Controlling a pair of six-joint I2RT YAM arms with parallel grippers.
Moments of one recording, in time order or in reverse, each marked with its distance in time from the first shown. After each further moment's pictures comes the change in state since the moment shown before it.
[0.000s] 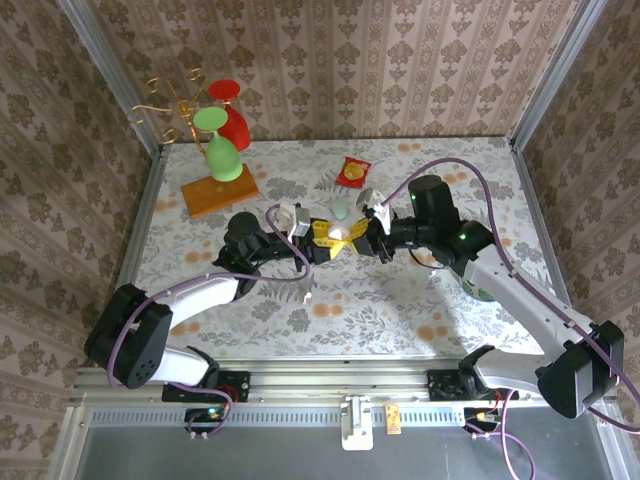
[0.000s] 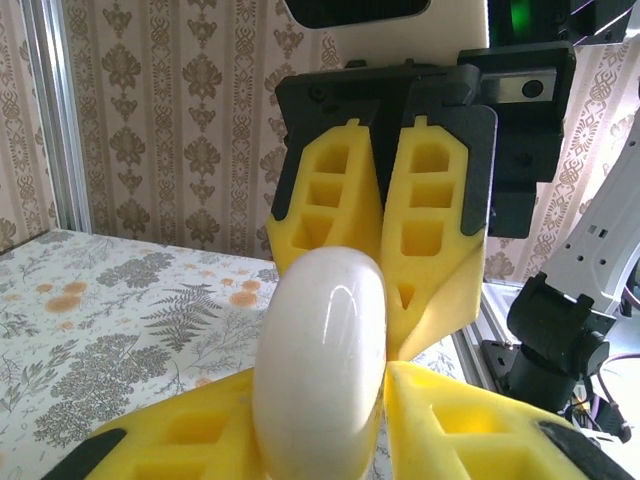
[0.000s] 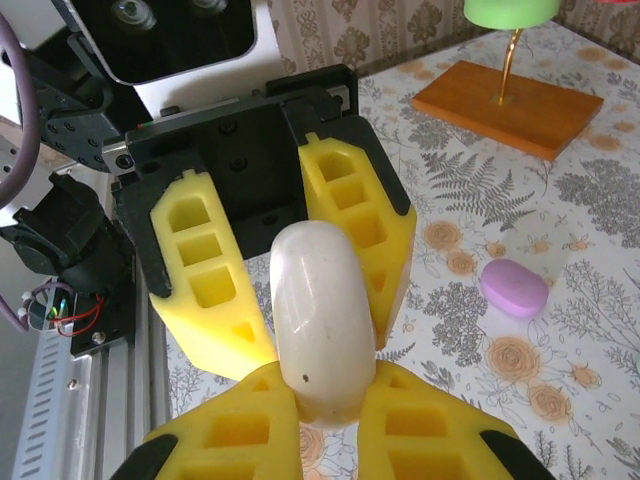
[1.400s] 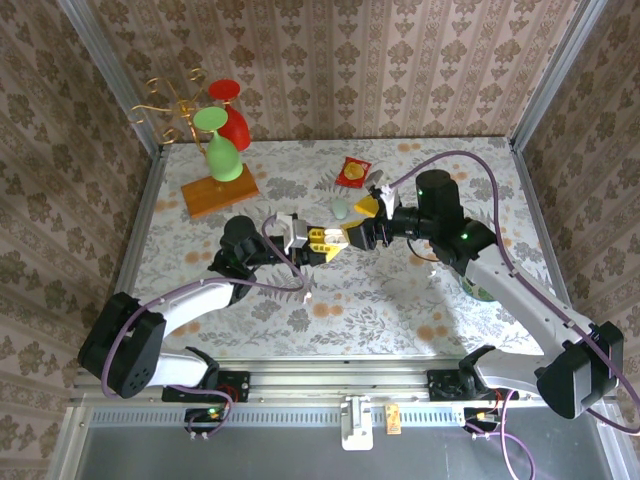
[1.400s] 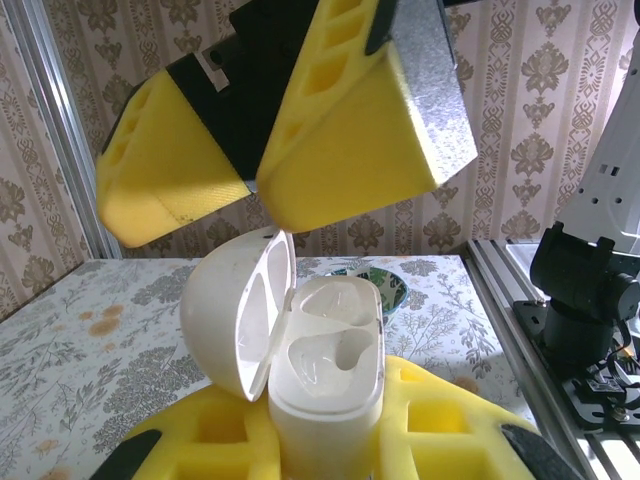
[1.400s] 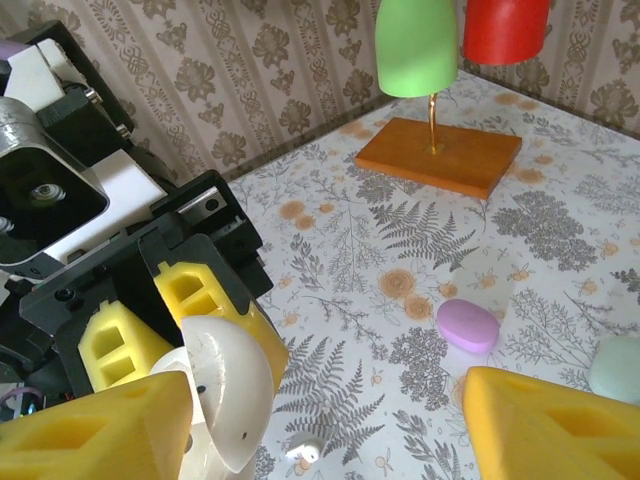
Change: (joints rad) left arm 0.010 -0.055 -0.039 -0.050 0.010 0.215; right arm -0.023 -0.007 -0.015 0.170 0.077 0.207
